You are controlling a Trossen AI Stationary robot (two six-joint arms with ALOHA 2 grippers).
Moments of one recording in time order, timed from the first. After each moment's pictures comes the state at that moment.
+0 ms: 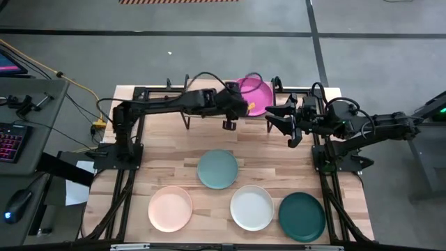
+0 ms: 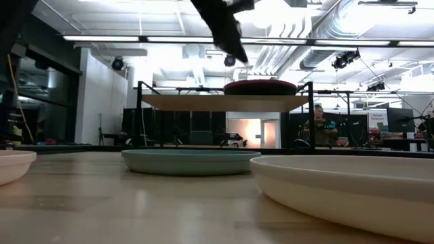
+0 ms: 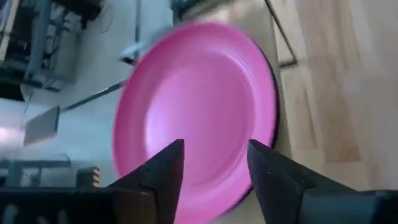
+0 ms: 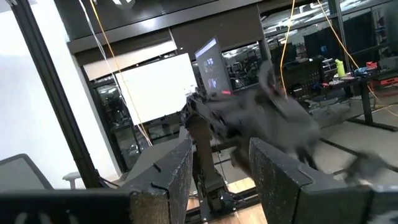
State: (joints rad) left arm 0.18 1.89 1.80 -0.64 -0.35 0.58; right arm 0.11 0.90 0.93 0.20 0.24 0.23
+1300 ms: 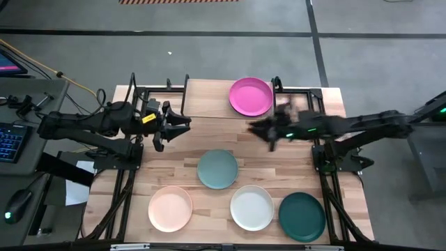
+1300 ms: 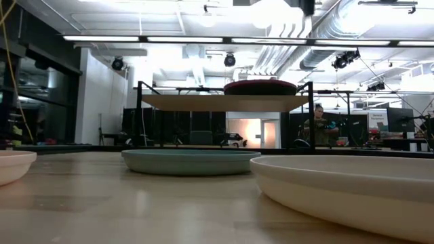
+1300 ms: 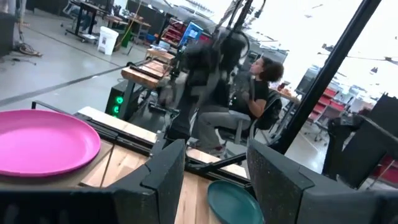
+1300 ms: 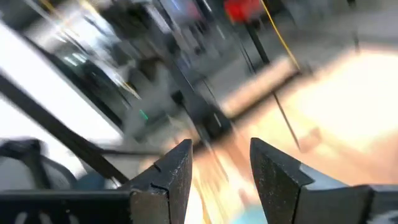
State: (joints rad) left arm -0.07 0.82 0.87 0.01 -0.12 -0.38; right arm 0.11 1.10 0.97 -0.05 0.25 0.63
